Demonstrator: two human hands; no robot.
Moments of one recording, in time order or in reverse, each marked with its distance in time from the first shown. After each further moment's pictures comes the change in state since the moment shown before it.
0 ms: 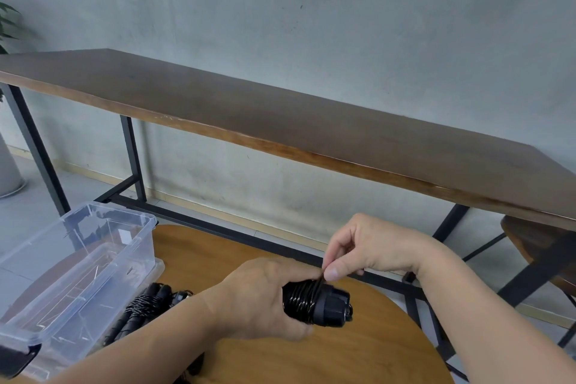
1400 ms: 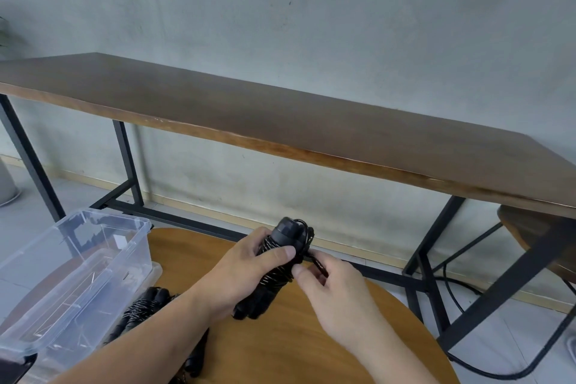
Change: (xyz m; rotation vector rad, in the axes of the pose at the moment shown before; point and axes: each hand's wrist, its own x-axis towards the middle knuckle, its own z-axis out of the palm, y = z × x) left_hand 0.010 -0.012 -0.001 -0.825 0.303 -0.325; right_hand -0.004 0.002 0.107 0.184 0.670 0.042
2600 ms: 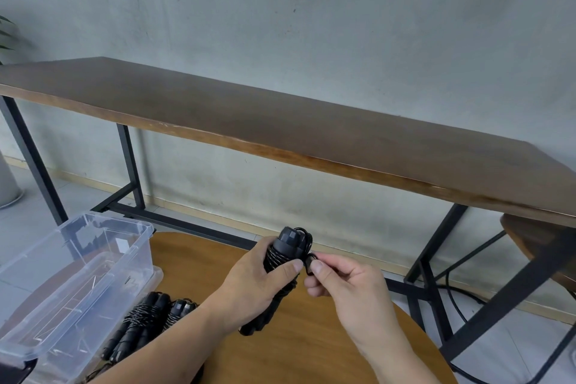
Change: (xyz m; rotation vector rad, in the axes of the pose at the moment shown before) left_hand 0.000 -0.014 0.006 0.227 0.117 0.114; right_hand 0.005 0.004 -0.003 0.490 0.152 0.082
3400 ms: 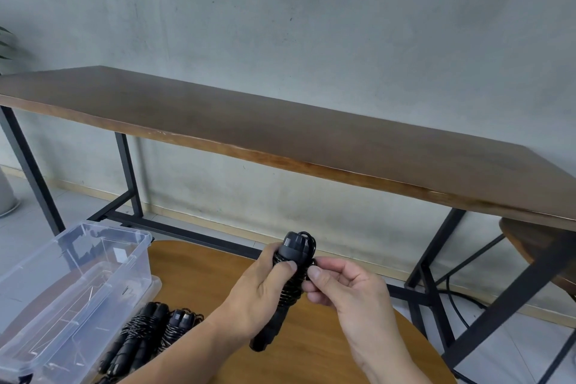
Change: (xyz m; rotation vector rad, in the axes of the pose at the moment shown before) left_hand -0.004 0.009 0.007 -0.030 0.005 0.014; right_hand -0.003 -0.005 0.005 0.266 0.043 0.089
